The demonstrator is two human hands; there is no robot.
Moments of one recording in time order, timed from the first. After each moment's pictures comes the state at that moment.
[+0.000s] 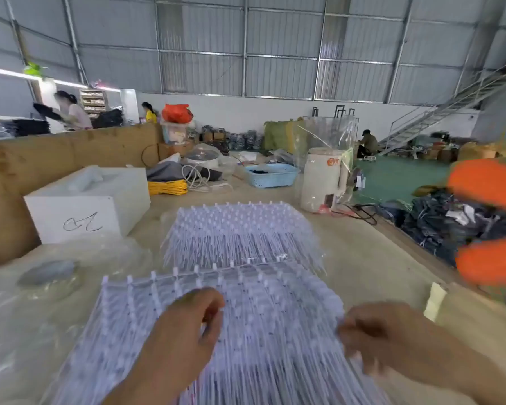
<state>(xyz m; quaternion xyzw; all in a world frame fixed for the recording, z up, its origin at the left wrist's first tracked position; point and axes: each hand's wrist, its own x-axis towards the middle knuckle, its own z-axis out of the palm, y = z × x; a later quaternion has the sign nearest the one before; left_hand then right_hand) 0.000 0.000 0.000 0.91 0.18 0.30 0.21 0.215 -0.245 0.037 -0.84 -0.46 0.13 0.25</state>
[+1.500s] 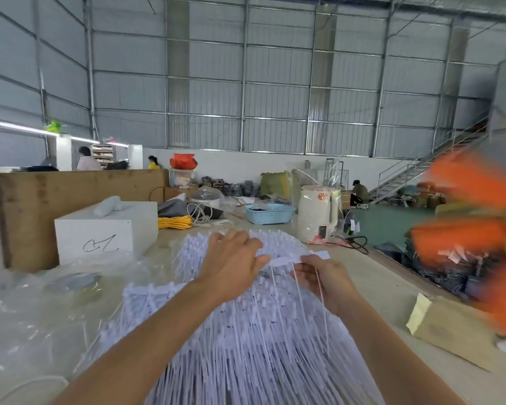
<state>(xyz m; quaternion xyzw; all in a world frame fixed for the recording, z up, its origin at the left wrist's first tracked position) 0.035 -0.024 0.065 0.95 0.12 0.27 -0.08 0.183 -0.159 0.026 -0.53 -0.19 0.21 0.80</state>
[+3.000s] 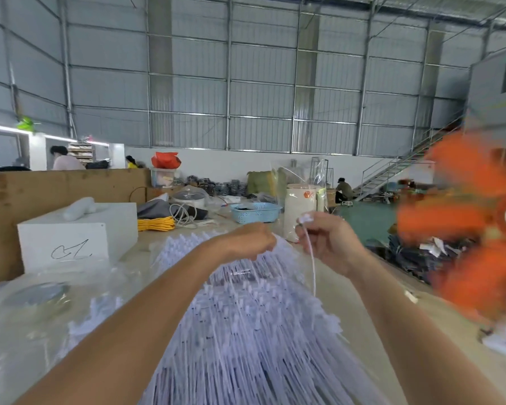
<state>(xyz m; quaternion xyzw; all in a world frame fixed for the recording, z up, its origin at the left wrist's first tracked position) 0.097 -0.030 0.108 0.94 0.06 0.08 0.32 0.197 -0.187 0.095 -0.53 -0.38 0.21 0.73</state>
